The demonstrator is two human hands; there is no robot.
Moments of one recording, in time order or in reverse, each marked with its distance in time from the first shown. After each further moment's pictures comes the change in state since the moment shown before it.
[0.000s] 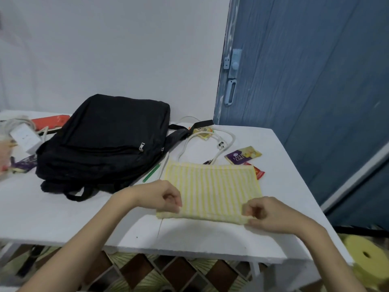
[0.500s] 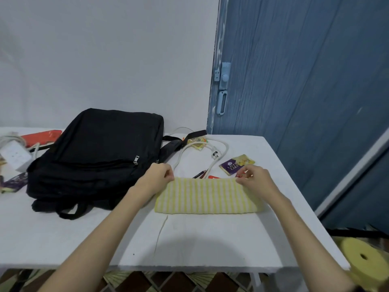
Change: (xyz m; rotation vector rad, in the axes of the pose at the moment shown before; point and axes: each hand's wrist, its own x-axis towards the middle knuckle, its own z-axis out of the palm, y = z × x) left_hand 0.054 -0.004 -0.029 0.100 0.621 -0.153; right_hand 0.071 0.001 -0.028 0.297 0.547 0.171
